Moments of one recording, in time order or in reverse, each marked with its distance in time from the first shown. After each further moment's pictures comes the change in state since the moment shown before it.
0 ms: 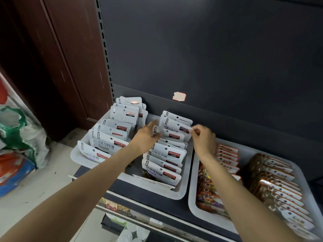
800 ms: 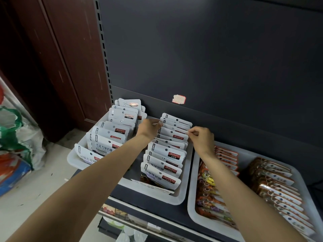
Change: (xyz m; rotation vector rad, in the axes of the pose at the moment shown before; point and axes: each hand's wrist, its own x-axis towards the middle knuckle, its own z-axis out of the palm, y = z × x) left_hand 0.048 0.005 0.006 -0.221 0.148 -0.162; right_hand 0.010 -0.005 -0.007 0.177 -0.085 -0.056
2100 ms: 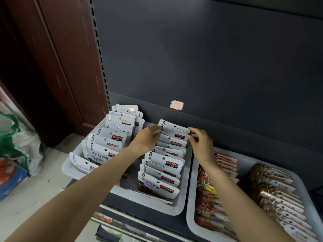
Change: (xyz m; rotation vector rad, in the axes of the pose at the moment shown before) left_hand -0.011 -0.002 -0.007 0.195 -0.075 0.220; right_hand 0.004 0.007 0.000 0.040 -0.031 -0.001
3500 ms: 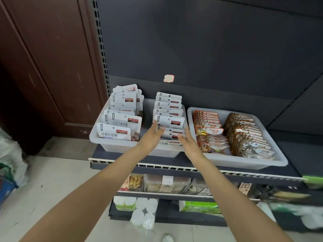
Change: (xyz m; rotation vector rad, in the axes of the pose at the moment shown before) left_hand -0.166 -0.014 -0.013 -0.418 -0.296 -0.070; right_hand -0.197 -0.088 0.030 0.462 -0.132 0.427
